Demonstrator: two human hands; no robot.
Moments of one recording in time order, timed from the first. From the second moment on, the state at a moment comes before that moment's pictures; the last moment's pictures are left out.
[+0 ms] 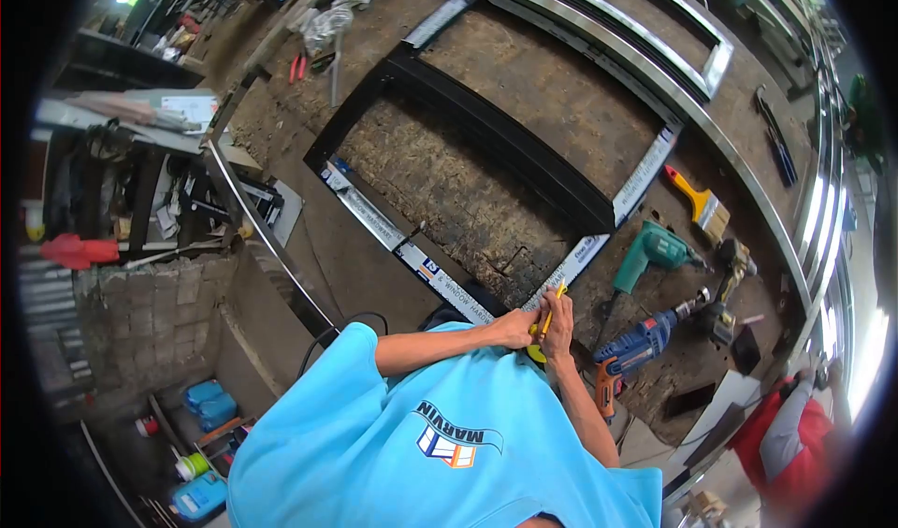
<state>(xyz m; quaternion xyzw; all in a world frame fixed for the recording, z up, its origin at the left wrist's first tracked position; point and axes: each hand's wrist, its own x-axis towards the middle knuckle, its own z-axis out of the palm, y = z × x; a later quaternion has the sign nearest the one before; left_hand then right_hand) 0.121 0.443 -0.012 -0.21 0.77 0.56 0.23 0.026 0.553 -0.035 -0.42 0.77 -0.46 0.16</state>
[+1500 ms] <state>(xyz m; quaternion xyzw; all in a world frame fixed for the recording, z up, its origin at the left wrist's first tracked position) 0.070 0.105 -0.075 0.05 0.95 0.16 -0.25 0.018 0.336 -0.004 -0.13 0.92 -0.34 0.16</state>
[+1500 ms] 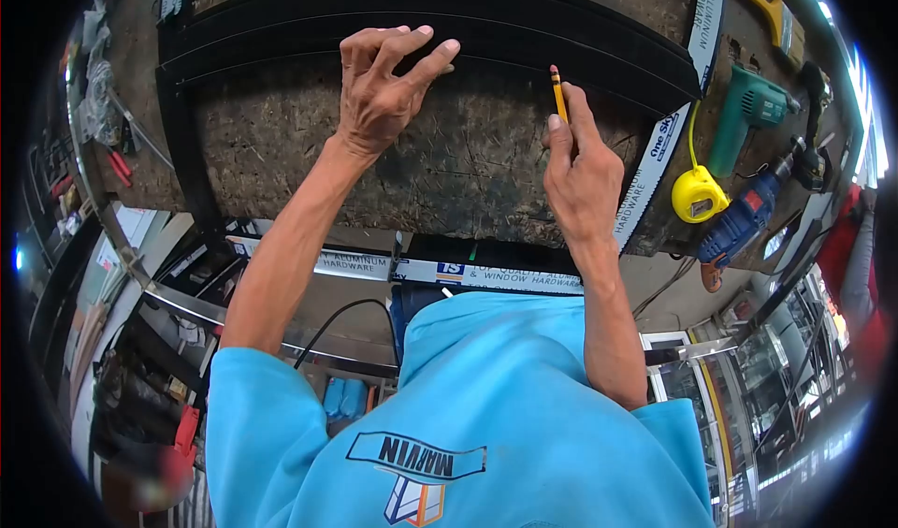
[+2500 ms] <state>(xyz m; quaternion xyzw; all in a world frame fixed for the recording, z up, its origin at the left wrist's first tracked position) 0.070 0.107 -0.072 0.05 0.98 0.10 -0.19 0.036 0.282 0.032 -0.08 0.90 -0.36 0.24</state>
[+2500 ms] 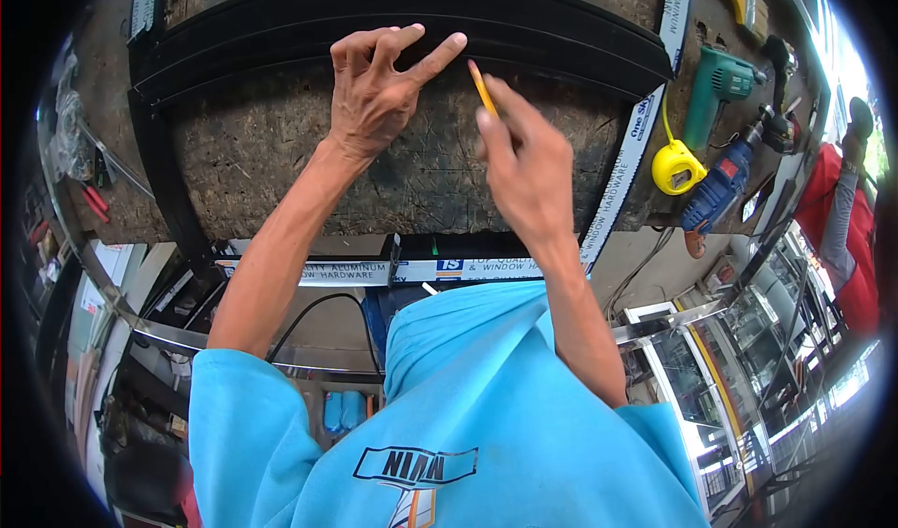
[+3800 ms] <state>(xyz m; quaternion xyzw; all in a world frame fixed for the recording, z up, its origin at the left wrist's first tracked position) 0.069 0.201 -0.041 -0.05 0.98 0.16 -0.09 0.166 0.418 0.100 -0.11 0.82 -0.43 0.36</state>
